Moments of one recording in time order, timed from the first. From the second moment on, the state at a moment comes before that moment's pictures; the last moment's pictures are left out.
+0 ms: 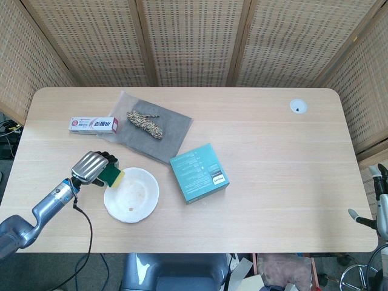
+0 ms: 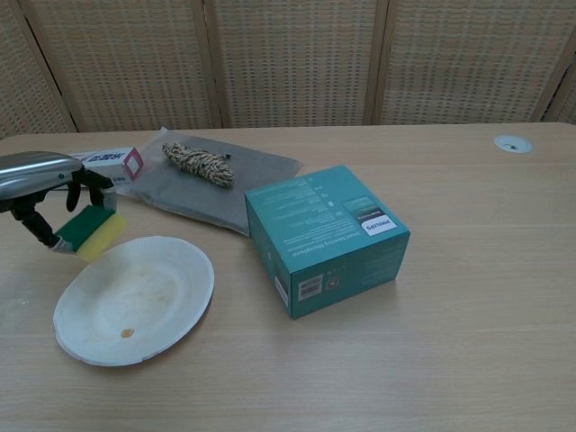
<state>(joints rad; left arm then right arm) -0.68 -1.56 0.11 -0.79 1.70 1.09 -0.50 0.05 -1.06 0.16 -1.66 -1.31 1.48 -0.07</state>
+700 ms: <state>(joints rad) -0.70 -1.41 0.20 -1.20 1.72 0.99 -0.61 0.05 -1.06 0.15 -1.66 -1.31 1.47 -0.07</state>
